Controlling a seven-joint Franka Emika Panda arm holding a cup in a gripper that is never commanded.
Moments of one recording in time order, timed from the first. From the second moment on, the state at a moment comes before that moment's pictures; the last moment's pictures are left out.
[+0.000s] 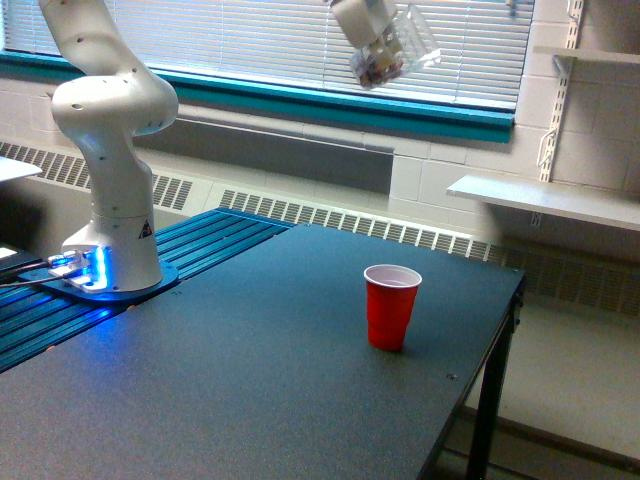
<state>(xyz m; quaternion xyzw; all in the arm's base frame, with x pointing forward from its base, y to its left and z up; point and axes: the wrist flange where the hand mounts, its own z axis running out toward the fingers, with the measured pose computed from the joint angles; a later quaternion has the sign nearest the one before) 0.419 0.064 0.548 -0.91 0.31 -0.18 0.23</state>
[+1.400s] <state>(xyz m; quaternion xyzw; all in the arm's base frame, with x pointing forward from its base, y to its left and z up) 0.429 0.020 0.408 -0.89 0.36 -0.08 0.26</state>
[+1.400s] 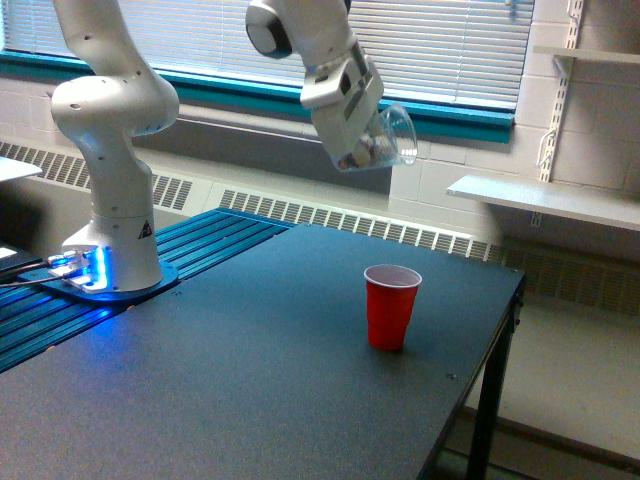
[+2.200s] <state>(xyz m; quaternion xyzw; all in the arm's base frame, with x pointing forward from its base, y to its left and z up) 0.448 0.008 0.340 -0.90 0.35 -0.04 0.25</state>
